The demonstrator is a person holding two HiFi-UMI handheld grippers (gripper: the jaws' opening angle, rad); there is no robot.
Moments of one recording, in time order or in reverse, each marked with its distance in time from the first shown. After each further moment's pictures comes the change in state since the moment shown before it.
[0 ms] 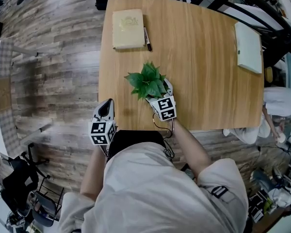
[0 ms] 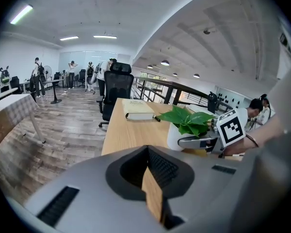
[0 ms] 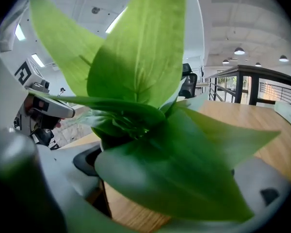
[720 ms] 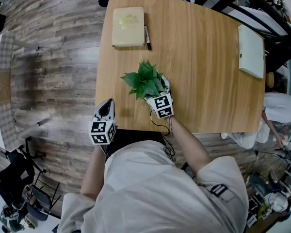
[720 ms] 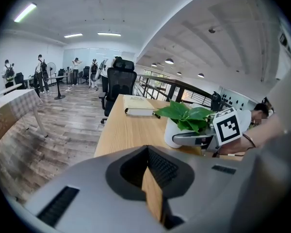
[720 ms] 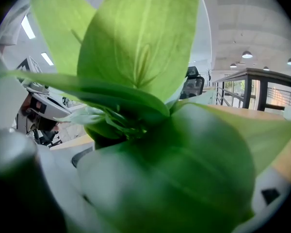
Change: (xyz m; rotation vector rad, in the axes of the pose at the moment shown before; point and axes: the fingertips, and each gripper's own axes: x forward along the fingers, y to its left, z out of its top) left arm 0.008 -0.014 -0.014 -0.044 0.021 0.032; right arm 0.014 -0.002 0.009 -0.066 -0.046 0.064
